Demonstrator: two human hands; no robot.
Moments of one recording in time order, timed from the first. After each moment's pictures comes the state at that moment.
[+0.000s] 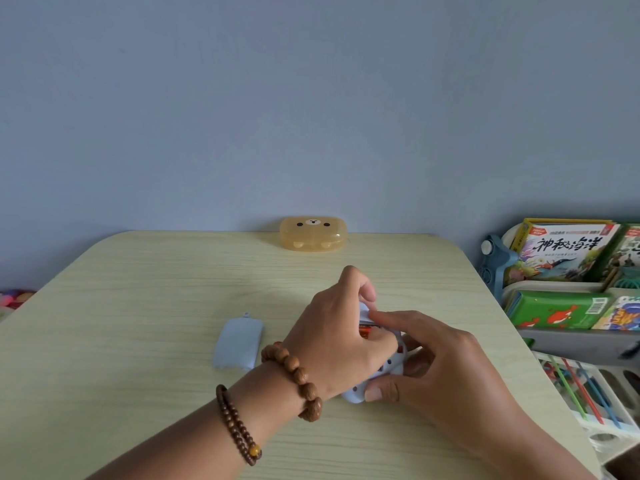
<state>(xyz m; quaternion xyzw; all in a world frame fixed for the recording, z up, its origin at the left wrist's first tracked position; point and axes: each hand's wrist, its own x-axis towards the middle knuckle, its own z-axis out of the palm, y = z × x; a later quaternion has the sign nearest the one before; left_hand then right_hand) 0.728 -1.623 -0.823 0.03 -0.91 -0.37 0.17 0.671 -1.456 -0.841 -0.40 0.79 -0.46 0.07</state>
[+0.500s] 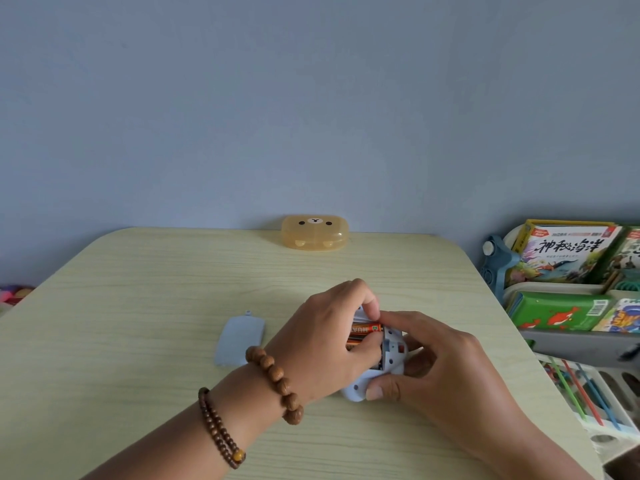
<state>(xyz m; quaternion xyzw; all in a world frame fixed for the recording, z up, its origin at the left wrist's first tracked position) 0.737 -1.638 -0.828 -0.05 -0.92 -0.33 0.20 0.675 -1.458 -0.838 -0.39 0.80 -0.46 0.06</state>
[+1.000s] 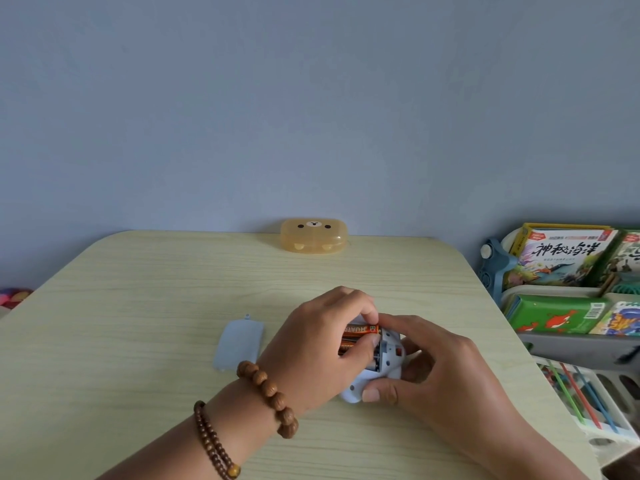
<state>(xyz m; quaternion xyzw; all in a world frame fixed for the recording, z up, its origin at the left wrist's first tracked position) 0.742 -1.639 -0.830 -0.04 -0.91 -0.32 0.25 0.674 -1.459 -0.838 -0.40 0.80 -0.44 0.04</state>
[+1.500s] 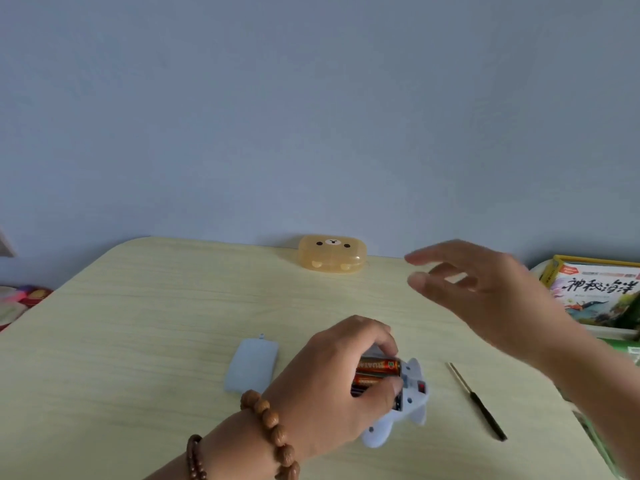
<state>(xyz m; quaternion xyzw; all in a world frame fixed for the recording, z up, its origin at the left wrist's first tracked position) 0.750 -1.645 -0.830 -0.01 -0.90 -0.40 0.18 0.609 -1.484 -0.755 -0.40 0.84 -0.37 0.00</state>
